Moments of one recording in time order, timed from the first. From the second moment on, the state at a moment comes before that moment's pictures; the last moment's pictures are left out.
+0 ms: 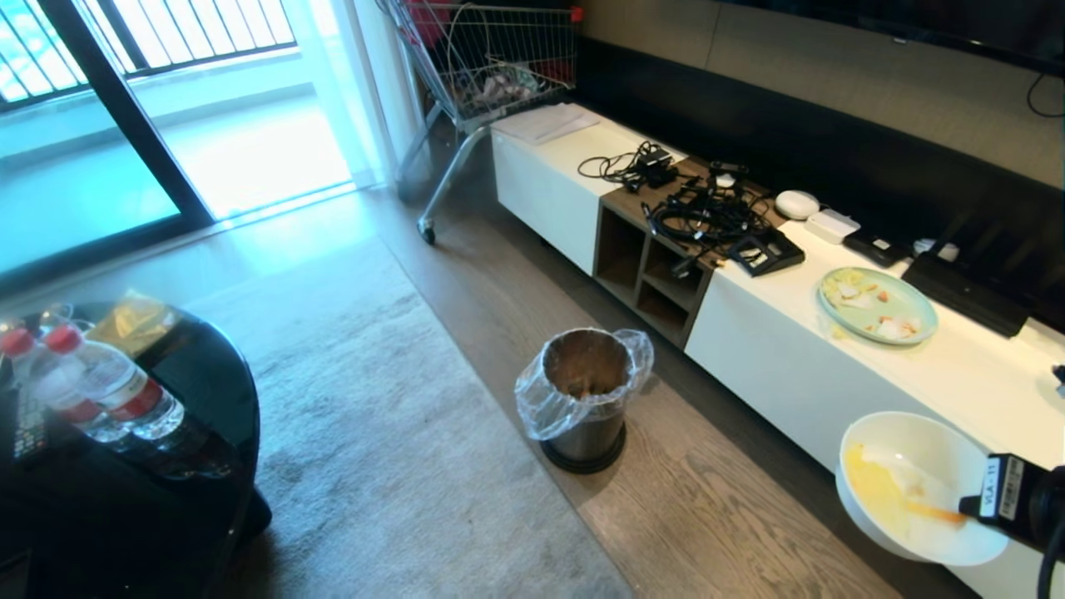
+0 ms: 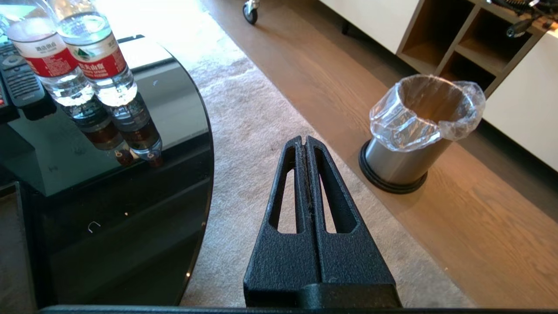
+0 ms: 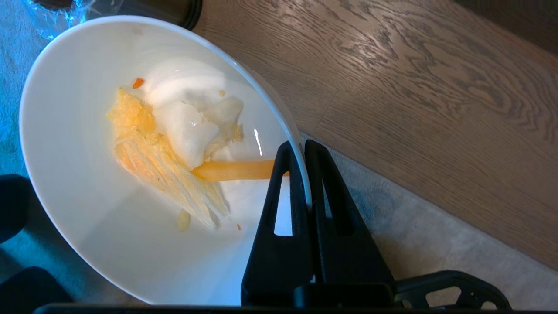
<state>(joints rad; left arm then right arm) 0.00 0.00 0.00 -0.01 0.01 -0.09 0.22 1.18 -0.65 0.33 -0.20 0.63</state>
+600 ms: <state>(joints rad) 0.00 0.00 0.00 -0.01 0.01 -0.09 0.22 1.26 -0.73 0.26 -0.20 0.61</state>
